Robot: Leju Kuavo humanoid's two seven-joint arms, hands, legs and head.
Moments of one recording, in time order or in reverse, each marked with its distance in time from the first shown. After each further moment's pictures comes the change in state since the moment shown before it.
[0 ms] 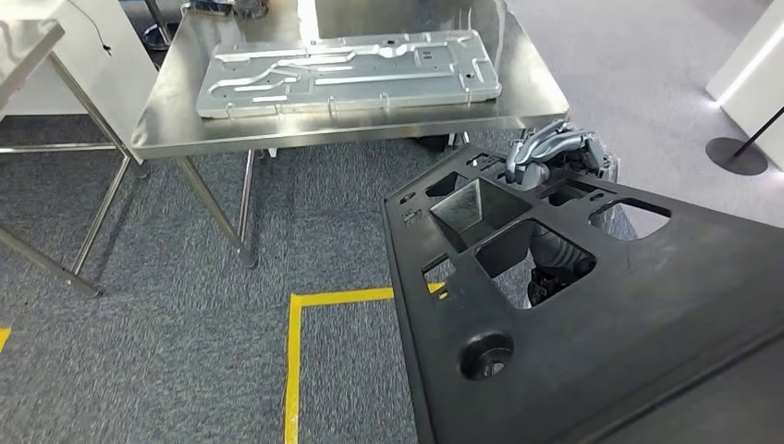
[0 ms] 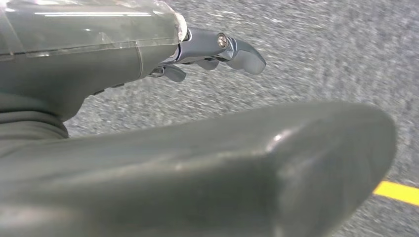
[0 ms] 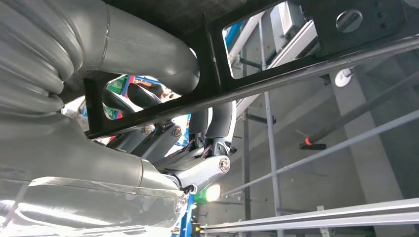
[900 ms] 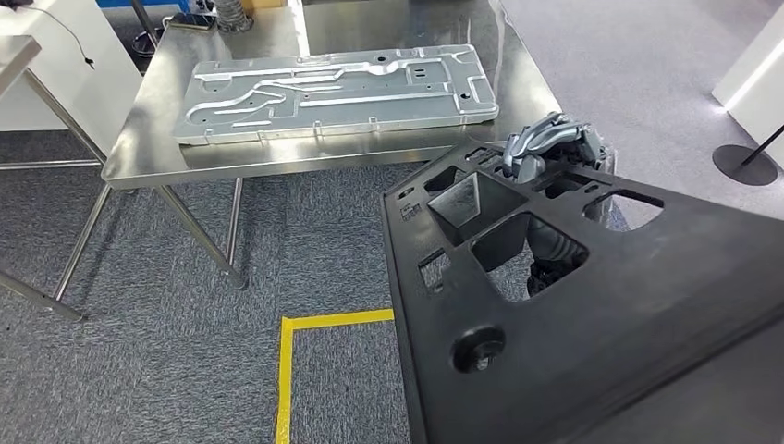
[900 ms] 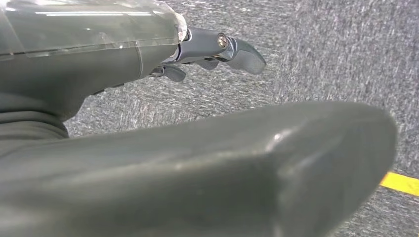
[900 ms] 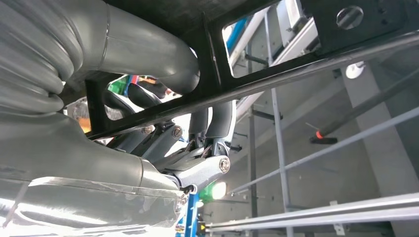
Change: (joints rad) left arm -0.004 -0.001 0.000 0.000 0.005 -0.001 0.000; right arm -0.021 -0.001 0.006 0.010 0.003 -0.003 0.020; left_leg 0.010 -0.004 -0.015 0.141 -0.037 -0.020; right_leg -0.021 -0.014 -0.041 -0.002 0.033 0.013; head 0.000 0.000
